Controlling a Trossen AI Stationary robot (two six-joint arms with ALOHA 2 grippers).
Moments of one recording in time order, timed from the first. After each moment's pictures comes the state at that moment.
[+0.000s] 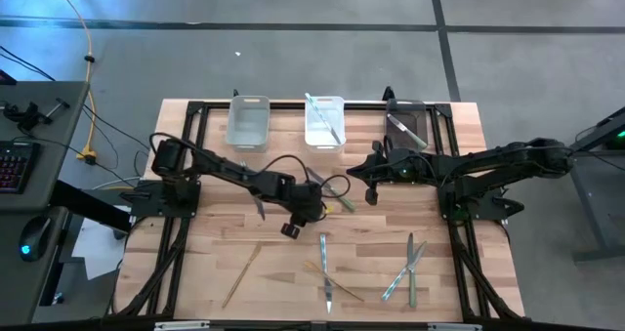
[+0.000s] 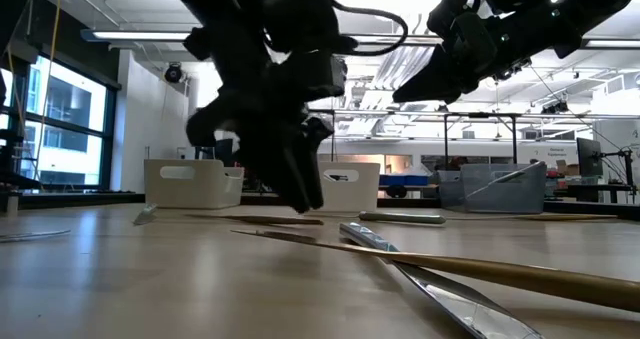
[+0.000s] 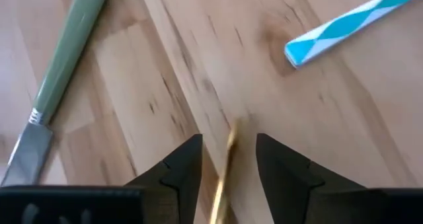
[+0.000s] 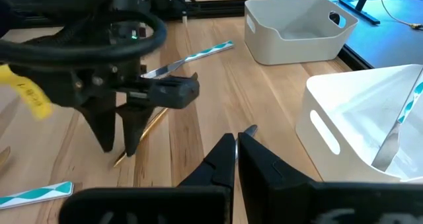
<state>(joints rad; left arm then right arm) -0.10 1.91 1.14 -0.27 0.07 0.34 -0.06 1.19 0.51 0.28 0.10 0.02</state>
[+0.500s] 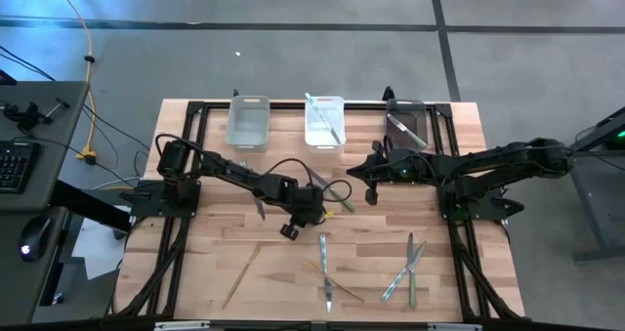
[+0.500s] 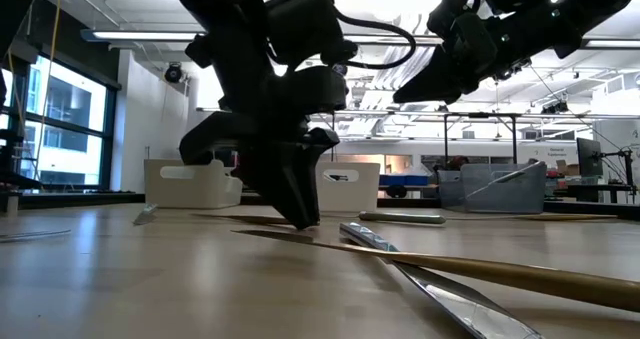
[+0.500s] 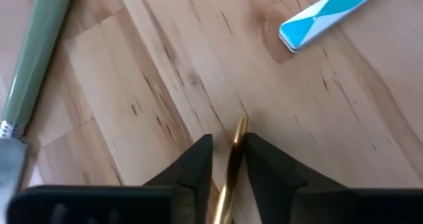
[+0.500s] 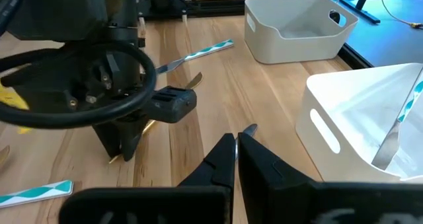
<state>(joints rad) -0.10 1.98 1.15 -0.31 0.05 0.42 -0.06 1.19 0.51 0.28 0.10 0.02</state>
